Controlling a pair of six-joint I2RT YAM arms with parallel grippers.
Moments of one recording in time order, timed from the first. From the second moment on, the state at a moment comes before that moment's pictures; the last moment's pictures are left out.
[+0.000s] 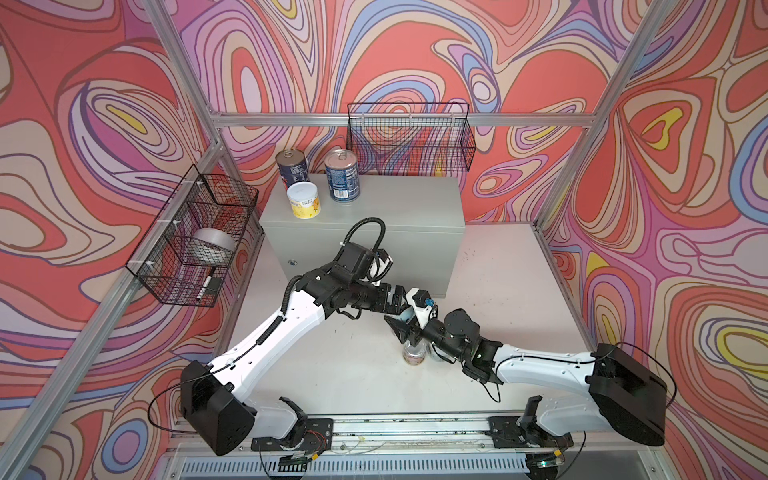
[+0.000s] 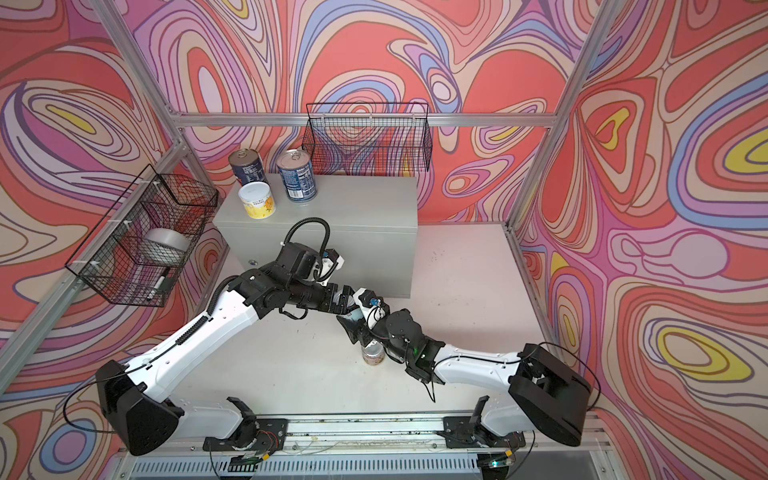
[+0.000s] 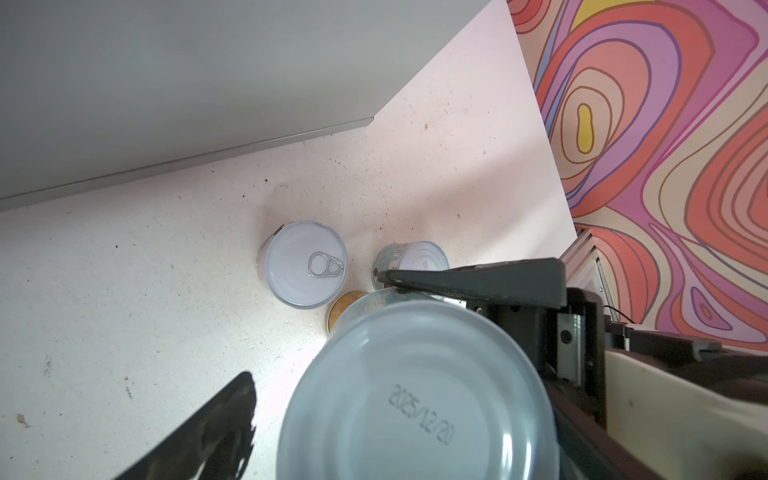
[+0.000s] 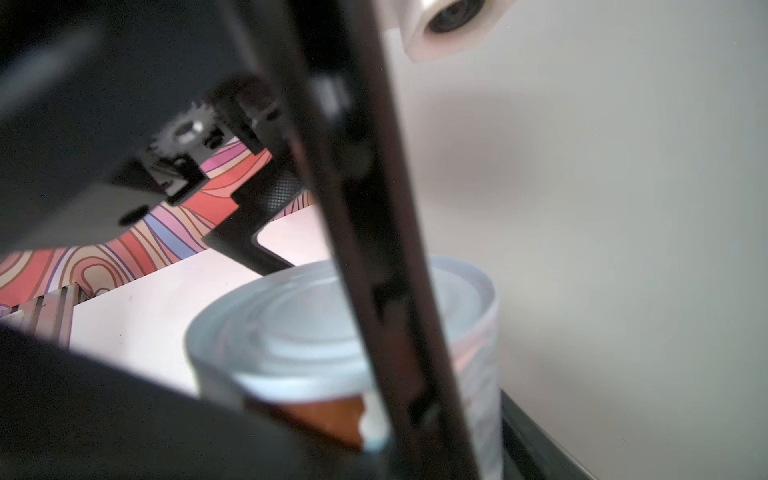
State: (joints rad) left arm -0.60 1.36 1.30 -0.81 0.37 -0.45; right arm 0.96 1.36 0.58 0.67 0.09 0.06
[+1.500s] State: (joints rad) left arm -0.45 1.05 1.10 -0.71 0.40 -0.58; right arm 0.96 1.15 0.50 0.63 0.10 0.13
